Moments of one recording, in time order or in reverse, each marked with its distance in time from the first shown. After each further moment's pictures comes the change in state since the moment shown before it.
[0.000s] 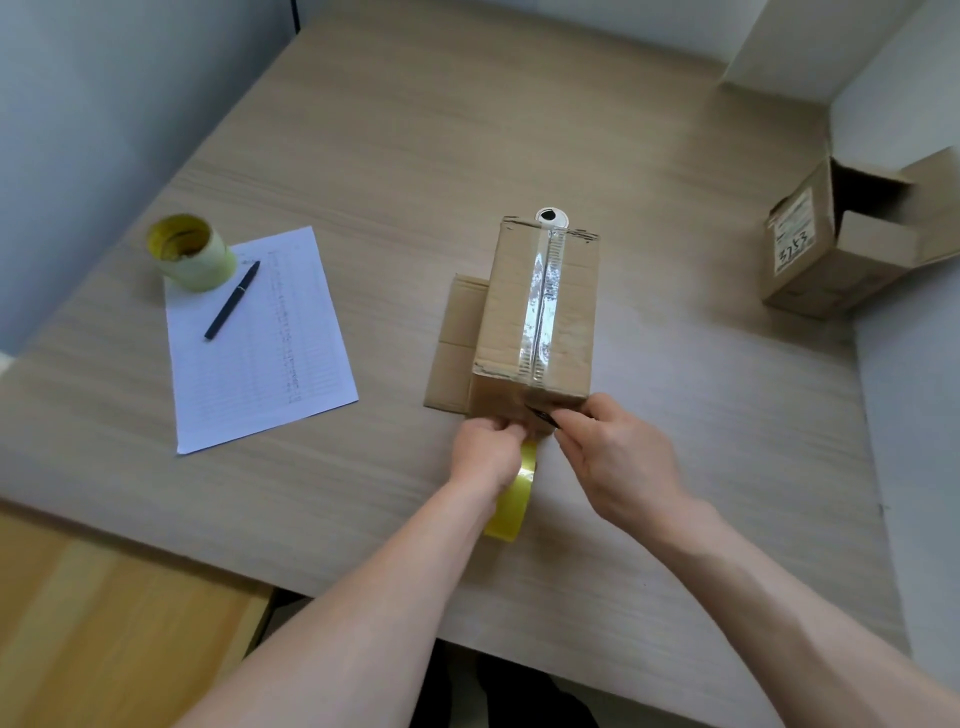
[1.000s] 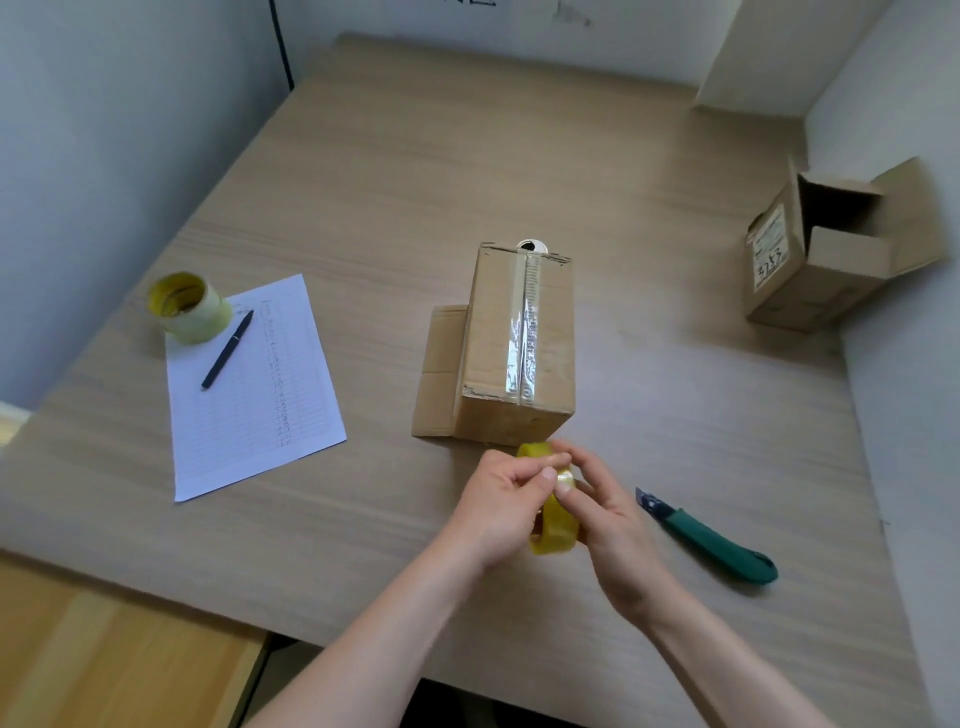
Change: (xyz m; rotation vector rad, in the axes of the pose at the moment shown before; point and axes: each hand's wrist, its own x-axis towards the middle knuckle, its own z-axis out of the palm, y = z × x) left_hand -0.063 0.027 0.000 0.099 -0.322 0.300; right_hand -0.035 -0.010 -0.006 1.425 -0.077 0.585
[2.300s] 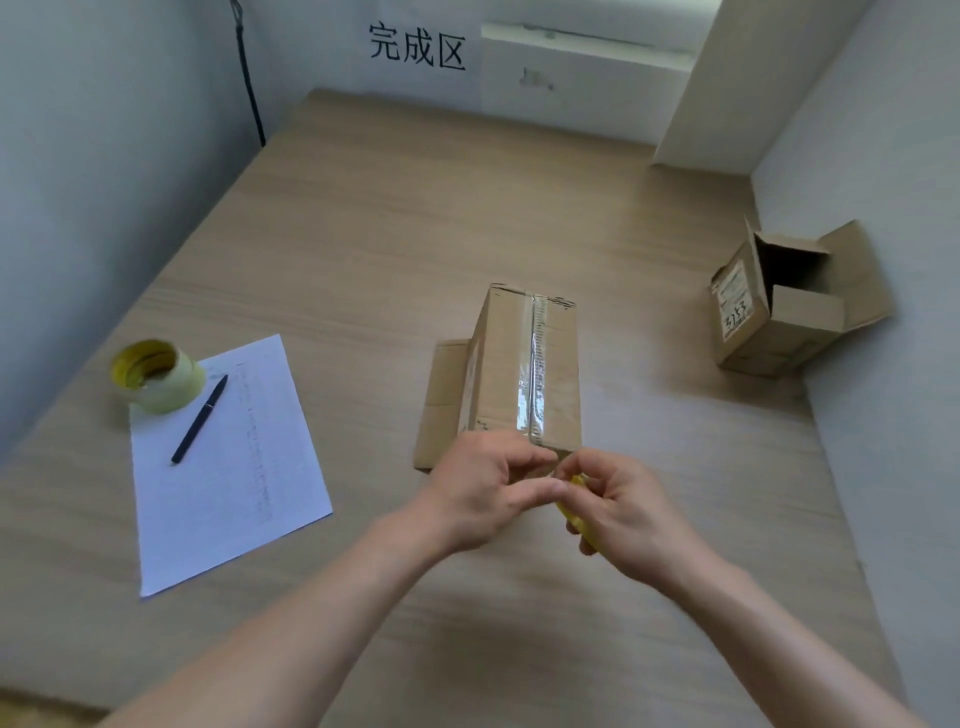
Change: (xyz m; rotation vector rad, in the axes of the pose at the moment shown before) left_hand 0.064 0.057 -0.055 0.512 -0.146 0.632; right_hand 0.048 -0.071 -0.009 -0.576 0.039 -0.075
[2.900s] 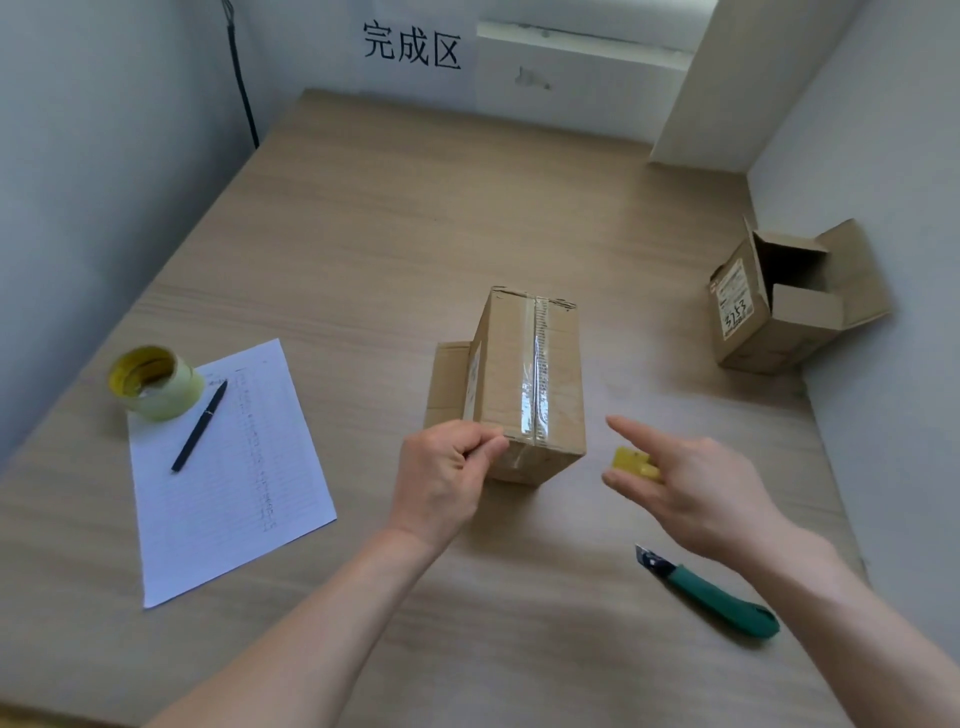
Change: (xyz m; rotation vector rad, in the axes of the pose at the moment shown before) left_hand -0.012 -0.025 -0.010 -0.043 0.459 -0.089; right_hand 0.004 -0.010 -0.053 -0.919 0.151 -0.058
